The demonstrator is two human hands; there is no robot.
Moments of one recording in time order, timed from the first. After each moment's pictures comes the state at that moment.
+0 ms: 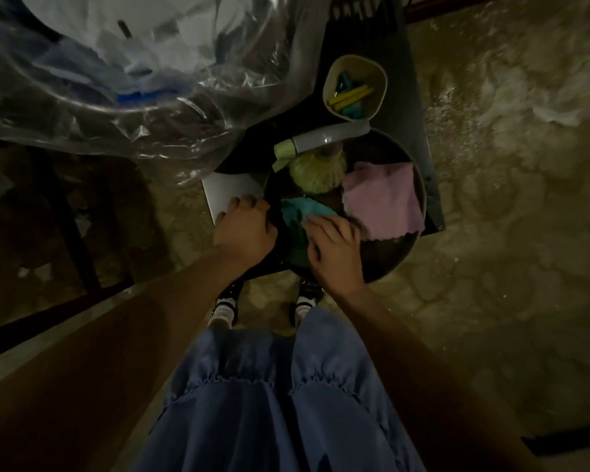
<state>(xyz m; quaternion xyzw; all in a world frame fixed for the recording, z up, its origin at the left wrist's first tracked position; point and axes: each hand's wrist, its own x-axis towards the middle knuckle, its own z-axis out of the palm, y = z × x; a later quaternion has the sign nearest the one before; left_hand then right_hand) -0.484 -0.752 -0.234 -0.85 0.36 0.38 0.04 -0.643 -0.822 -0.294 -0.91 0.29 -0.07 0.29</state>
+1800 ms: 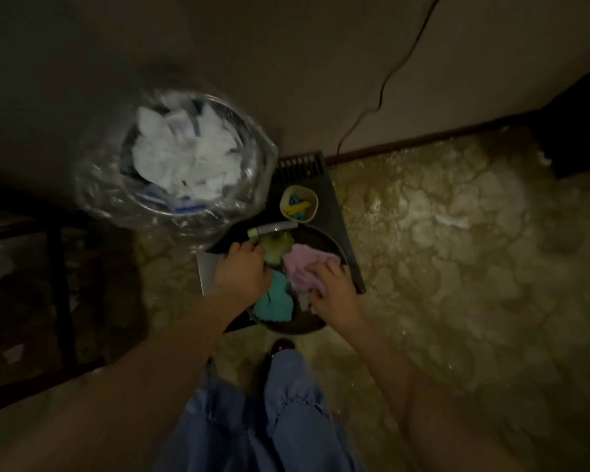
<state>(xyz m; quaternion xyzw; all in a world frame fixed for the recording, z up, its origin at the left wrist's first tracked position) -0.517 -0.793 -0.079 -0.86 0.41 0.29 0.02 -0.674 -0.885 -0.114 -0.87 0.34 0.03 0.35</state>
